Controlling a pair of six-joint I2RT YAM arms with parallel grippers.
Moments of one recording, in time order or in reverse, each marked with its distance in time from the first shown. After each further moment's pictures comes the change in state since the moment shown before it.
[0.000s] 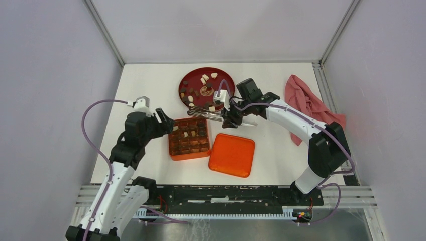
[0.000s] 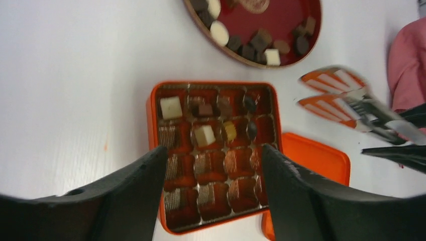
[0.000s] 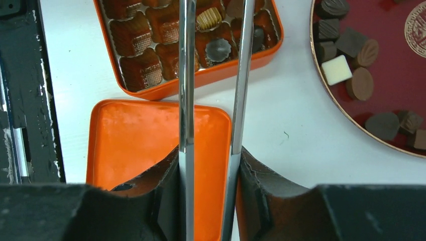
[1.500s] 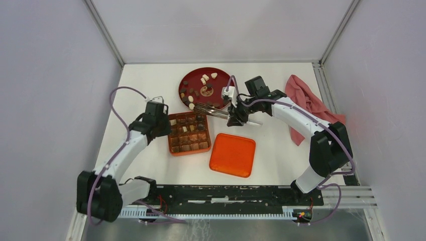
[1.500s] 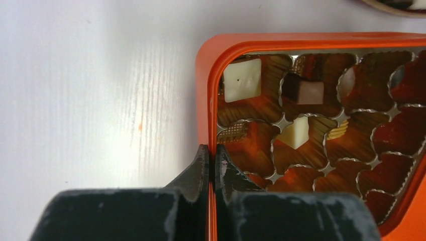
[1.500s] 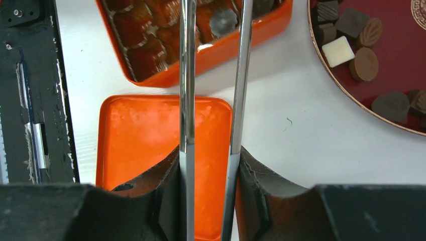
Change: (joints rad) left arm -0.019 0.522 0.060 -0.078 -0.097 0.033; right arm -0.108 -0.013 -0.018 -0.030 -0.103 0.000
